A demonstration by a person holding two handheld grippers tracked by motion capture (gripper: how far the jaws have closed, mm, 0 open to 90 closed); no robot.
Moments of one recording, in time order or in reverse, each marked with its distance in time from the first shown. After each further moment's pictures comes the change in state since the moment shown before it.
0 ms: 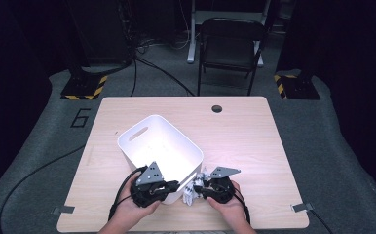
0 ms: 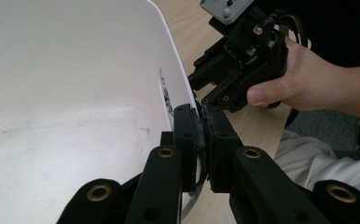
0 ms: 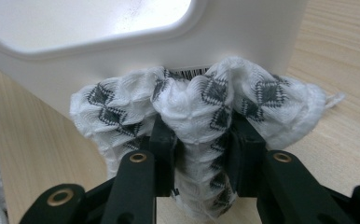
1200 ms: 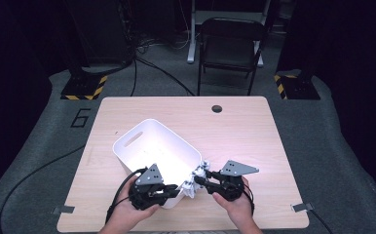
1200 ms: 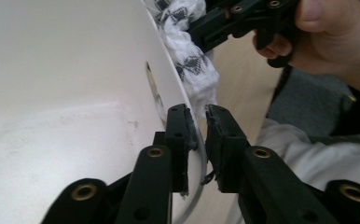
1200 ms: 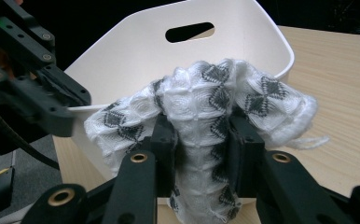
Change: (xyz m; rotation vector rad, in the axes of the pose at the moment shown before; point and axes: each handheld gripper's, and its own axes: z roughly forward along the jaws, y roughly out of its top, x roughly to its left) left arm -0.002 0.004 -0.010 0.050 -0.080 -0.021; right arm 0.021 0.036 -0.056 -0.262 0.069 -0.071
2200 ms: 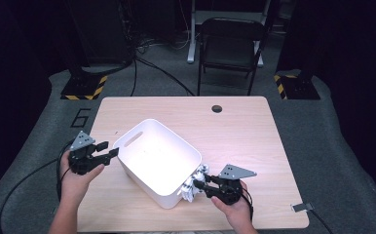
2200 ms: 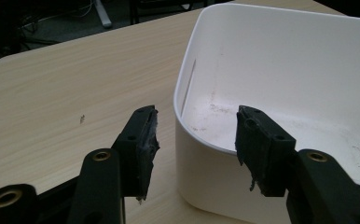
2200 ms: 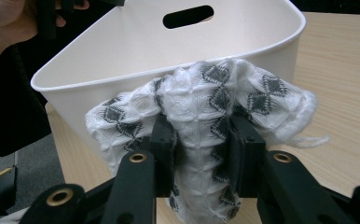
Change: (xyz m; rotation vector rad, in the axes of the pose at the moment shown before) left arm 0.142 -0.051 -0.096 -0.167 0.519 -0.229; right arm 0.003 -0.013 0.004 0.026 -0.007 0.038
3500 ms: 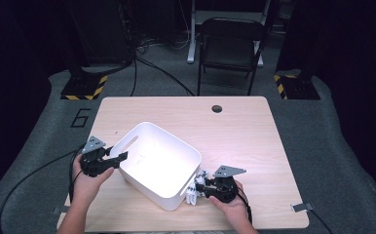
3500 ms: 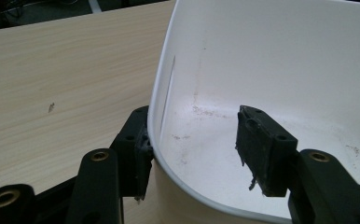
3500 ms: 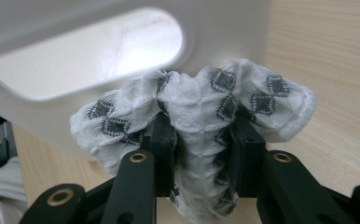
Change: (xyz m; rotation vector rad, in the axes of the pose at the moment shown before) left arm -0.015 -0.014 0.024 0.023 -0.028 -0.031; right arm -0.027 -0.031 0.029 0.177 -0.038 0.044
